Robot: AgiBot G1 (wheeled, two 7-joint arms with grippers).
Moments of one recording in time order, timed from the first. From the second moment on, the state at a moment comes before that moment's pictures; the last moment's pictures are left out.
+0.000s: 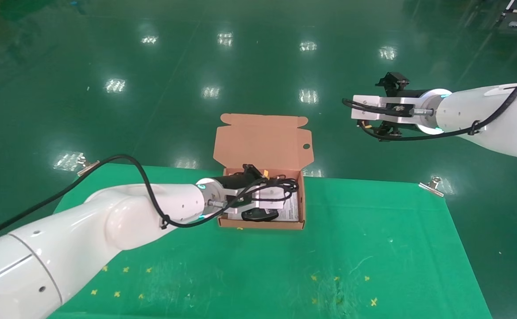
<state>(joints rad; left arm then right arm) -1.54 1.37 1.34 -0.71 1.74 0.38 -0.11 1.88 -1.14 -1.47 0.55 -1.84 -0.46 0.25</state>
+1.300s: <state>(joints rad) -1.62 1.34 1.33 -0.57 1.80 0.23 -0.20 1.89 -1.20 -1.40 0.52 -1.77 -0.46 0.16</state>
